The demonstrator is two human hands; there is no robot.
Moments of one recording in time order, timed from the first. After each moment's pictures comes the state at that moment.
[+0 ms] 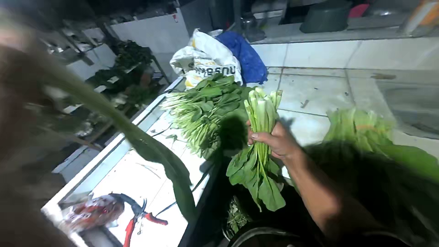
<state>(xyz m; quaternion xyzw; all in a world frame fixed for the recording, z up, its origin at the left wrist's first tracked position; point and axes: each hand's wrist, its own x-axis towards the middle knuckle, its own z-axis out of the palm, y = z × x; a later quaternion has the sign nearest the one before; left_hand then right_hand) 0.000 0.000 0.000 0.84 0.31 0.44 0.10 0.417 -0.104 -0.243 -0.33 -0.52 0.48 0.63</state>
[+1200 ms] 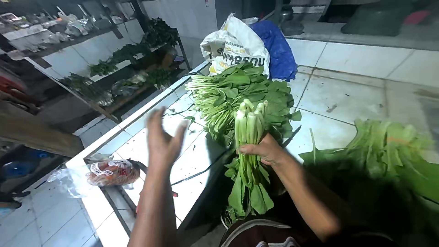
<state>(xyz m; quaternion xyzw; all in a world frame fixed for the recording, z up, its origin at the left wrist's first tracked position) 0.031 -0.091 -0.183 0.70 0.56 0.43 0.11 0.321 -0.111 -0.254 -0.30 -0.51 0.59 0.55</state>
